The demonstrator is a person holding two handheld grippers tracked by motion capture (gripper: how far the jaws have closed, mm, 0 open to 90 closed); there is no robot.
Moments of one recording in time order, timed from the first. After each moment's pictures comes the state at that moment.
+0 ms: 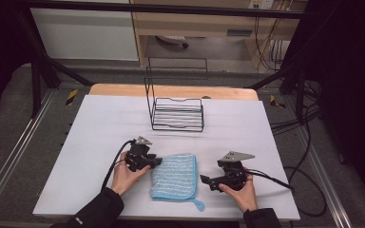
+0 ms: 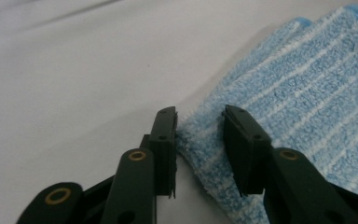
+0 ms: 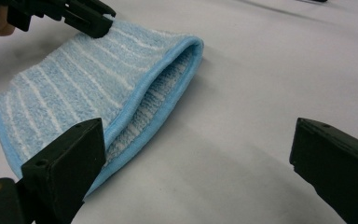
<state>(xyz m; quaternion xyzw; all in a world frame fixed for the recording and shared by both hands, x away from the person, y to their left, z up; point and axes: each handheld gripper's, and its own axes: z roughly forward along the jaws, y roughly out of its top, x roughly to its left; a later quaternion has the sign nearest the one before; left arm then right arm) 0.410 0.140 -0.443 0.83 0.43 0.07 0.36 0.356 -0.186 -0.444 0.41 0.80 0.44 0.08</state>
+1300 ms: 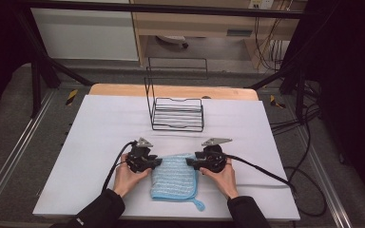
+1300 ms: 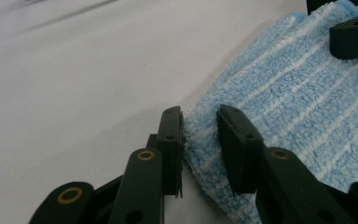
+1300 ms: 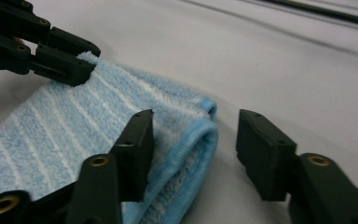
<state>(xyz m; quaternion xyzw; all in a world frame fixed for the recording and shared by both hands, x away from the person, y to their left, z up) 0.407 0.140 -0.446 0.83 0.41 0.08 0.36 0.410 -0.136 -0.451 0.42 0.80 0.42 0.06</state>
